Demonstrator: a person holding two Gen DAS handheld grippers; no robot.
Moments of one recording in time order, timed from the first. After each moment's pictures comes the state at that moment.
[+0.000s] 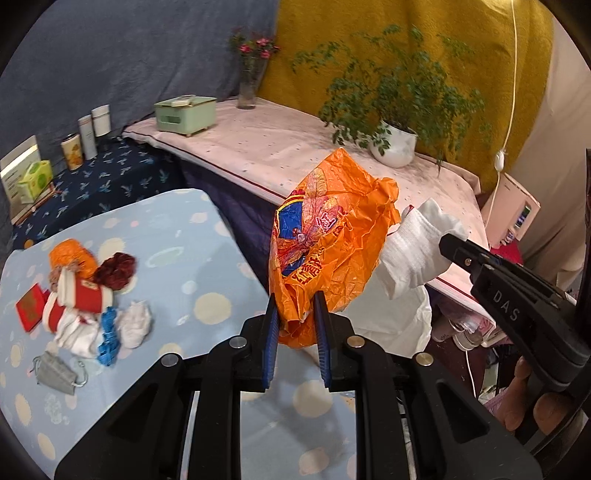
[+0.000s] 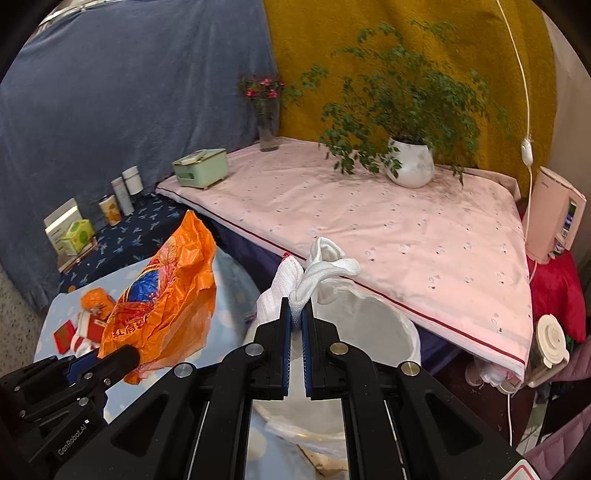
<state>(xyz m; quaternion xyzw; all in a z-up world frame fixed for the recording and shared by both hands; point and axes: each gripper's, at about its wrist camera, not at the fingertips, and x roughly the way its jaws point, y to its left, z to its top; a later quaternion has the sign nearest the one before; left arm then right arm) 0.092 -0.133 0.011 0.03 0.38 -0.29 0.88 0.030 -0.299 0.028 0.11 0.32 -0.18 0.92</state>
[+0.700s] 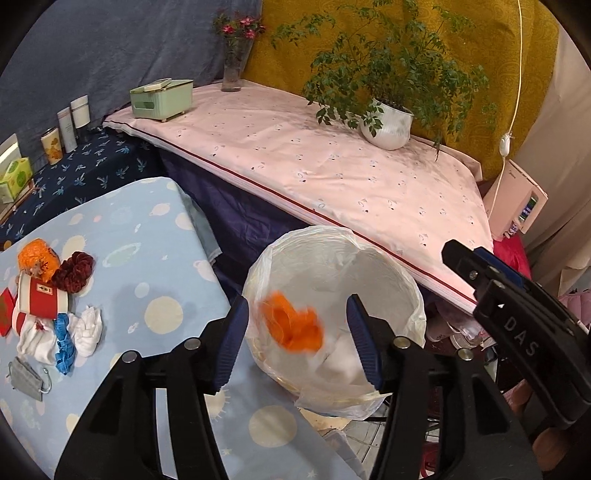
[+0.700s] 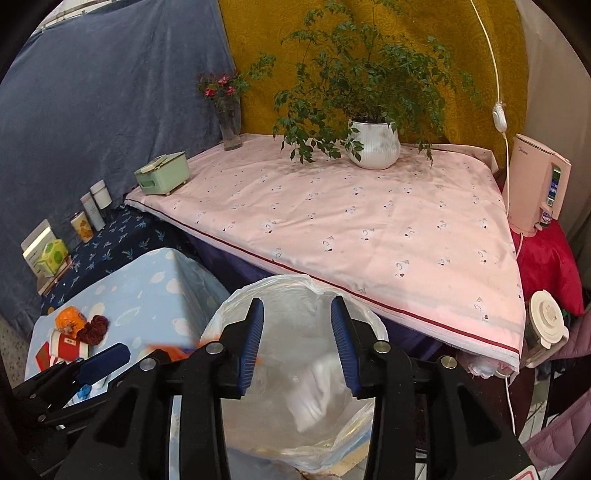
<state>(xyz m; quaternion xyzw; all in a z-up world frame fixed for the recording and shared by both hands) 0.107 -0.192 -0.015 0.04 0.40 -0.29 0.87 0.028 -0.347 0.006 0.15 0.31 -0.22 0.91</state>
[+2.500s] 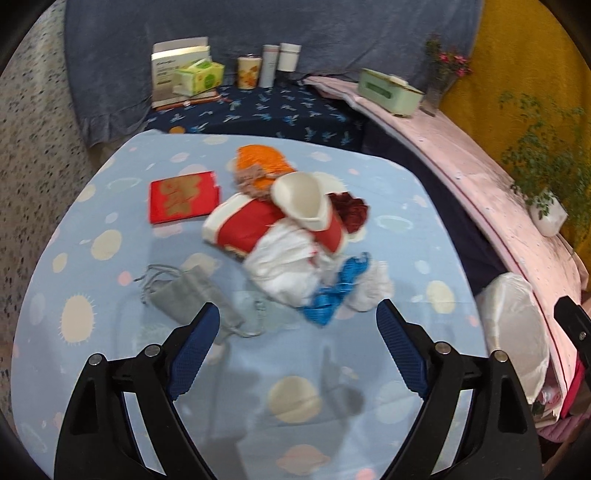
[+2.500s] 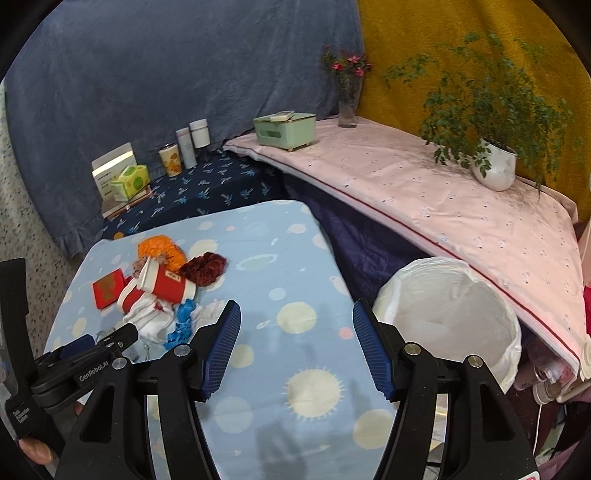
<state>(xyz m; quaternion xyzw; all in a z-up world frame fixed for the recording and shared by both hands) 0.143 0.098 -0.066 -0.09 0.44 -0.02 0.90 0.084 -0.129 -0.004 0.06 0.36 -0.07 0.93</state>
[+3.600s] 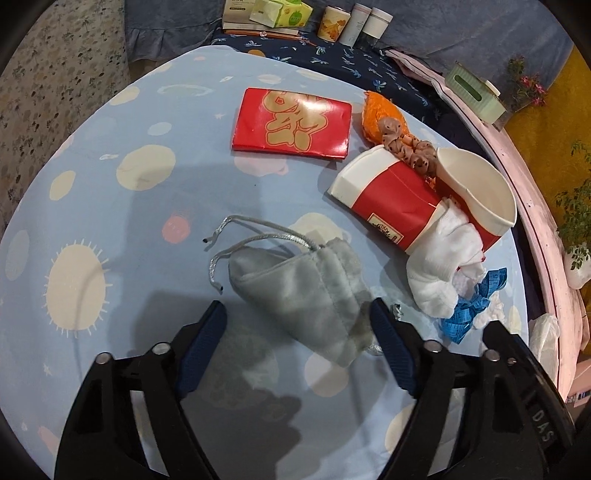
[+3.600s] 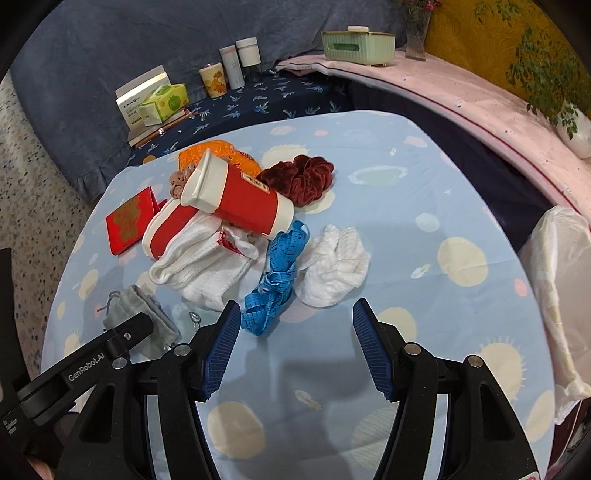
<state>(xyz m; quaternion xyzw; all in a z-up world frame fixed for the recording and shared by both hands) 0.175 0.189 -0.147 -0.19 0.50 0.04 0.84 0.168 -0.017 -0.115 0.08 0.47 0.01 0.88</state>
